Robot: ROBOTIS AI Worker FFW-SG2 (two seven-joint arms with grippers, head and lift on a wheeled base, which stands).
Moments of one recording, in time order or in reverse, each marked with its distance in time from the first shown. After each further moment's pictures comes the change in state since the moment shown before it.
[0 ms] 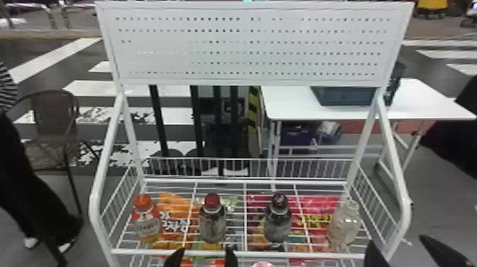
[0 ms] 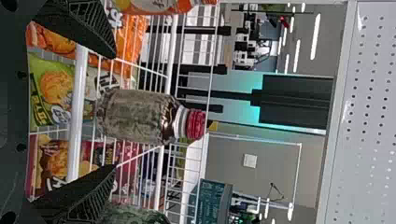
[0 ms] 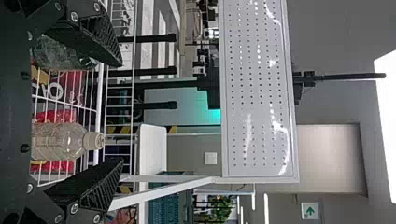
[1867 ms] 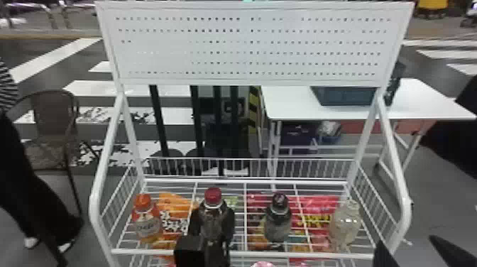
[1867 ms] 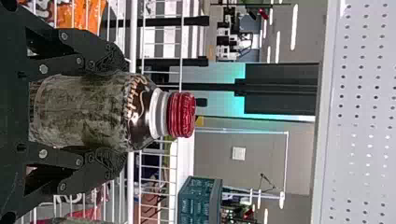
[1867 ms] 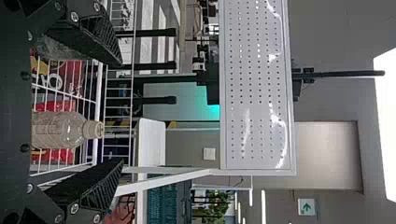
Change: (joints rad) left arm -0.167 -0.032 -0.007 0.060 -0.044 0.078 -0.002; right arm 0.000 0.000 -0.033 0.005 -0.009 -0.008 0.007
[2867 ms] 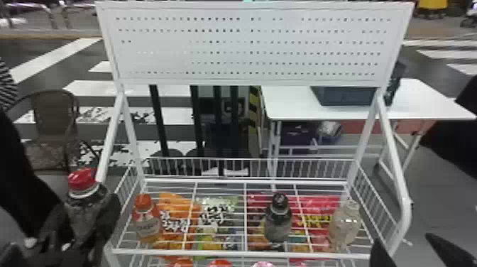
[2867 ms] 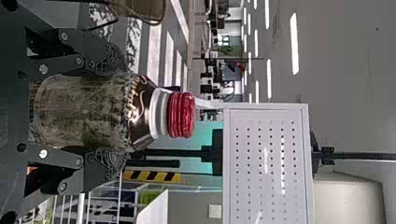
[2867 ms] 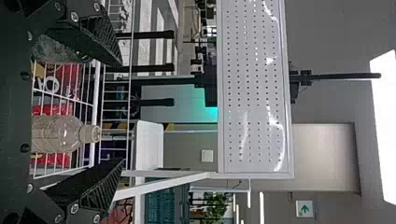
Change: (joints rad) left arm 0.507 0.123 0.492 -0.795 0.099 0.291 -0.093; right arm -0.005 0.000 0.012 0.001 0.008 -0.004 0.000
